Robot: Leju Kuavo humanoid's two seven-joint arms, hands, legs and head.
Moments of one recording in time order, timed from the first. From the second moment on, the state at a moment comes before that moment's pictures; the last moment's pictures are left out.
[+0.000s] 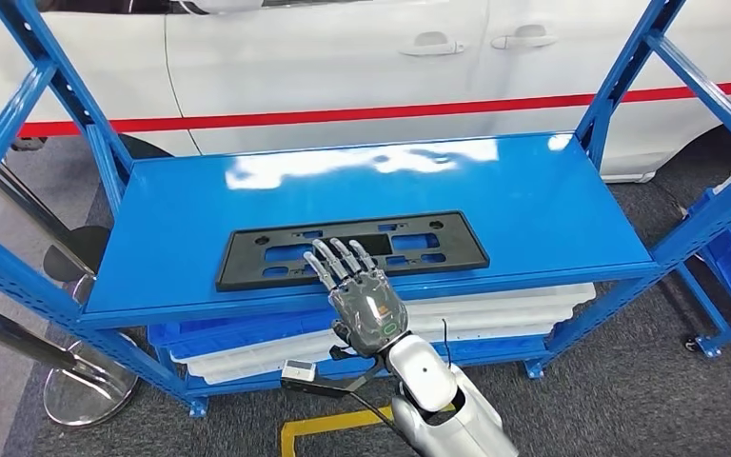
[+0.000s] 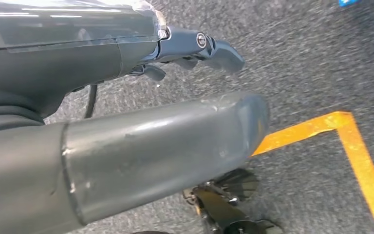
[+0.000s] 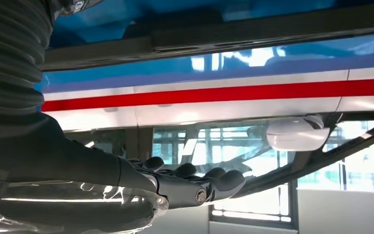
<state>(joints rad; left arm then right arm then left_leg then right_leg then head) -0.11 -0.18 1.19 -0.35 -1.39 0.06 -0.36 -0.28 0.16 0.50 -1.34 1.46 -0.30 -0.03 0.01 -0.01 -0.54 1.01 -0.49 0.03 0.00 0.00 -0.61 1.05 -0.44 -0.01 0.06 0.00</state>
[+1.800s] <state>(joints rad) -0.10 -0.16 1.15 -0.36 -1.41 0.06 -0.38 -0.52 0.05 0.55 -1.00 1.55 -0.13 0.20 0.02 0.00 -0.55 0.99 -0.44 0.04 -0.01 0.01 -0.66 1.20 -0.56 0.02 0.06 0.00</state>
